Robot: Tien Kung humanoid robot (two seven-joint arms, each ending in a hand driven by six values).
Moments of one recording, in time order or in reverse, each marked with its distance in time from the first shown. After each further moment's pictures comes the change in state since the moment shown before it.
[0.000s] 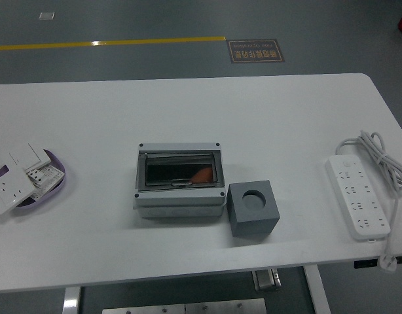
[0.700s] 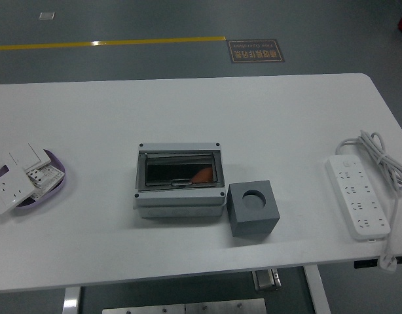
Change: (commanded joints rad) left arm -0.005 0.006 -0.009 0.000 0.015 -0.001 0.004; right arm 0.006 -0.006 -0.017 -0.006 0.013 0.000 0.011
